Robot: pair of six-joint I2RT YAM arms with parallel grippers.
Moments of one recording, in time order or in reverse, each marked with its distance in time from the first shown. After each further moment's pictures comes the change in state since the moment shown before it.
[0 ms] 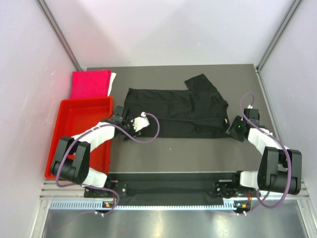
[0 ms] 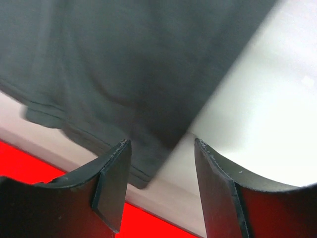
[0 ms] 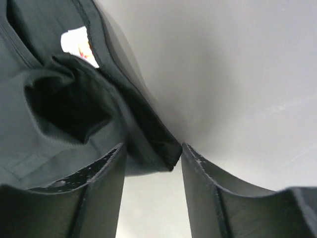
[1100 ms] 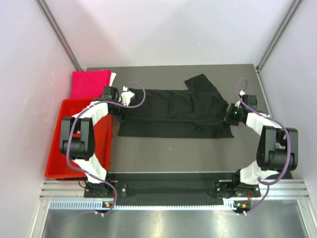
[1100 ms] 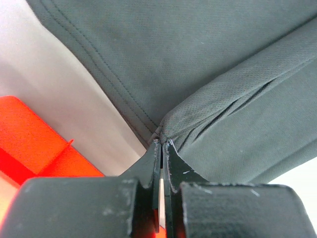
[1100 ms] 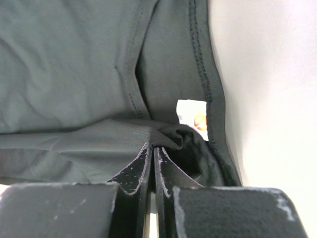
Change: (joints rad) left arm 0.243 0.294 0.385 -0.078 0.162 -0.353; right arm 0.023 0.245 0.237 0.081 -0.269 -0.053
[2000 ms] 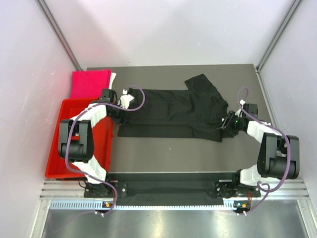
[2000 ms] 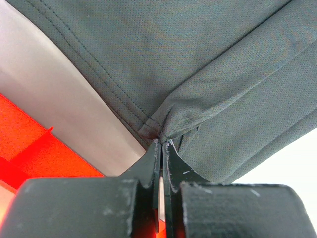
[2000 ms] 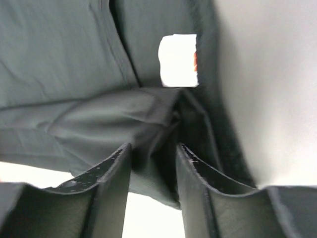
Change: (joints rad) left arm 0.016 -0.036 -0.047 -0.033 0.045 0.057; right arm -0.035 -0.083 -0.149 0.011 -0.067 0.006
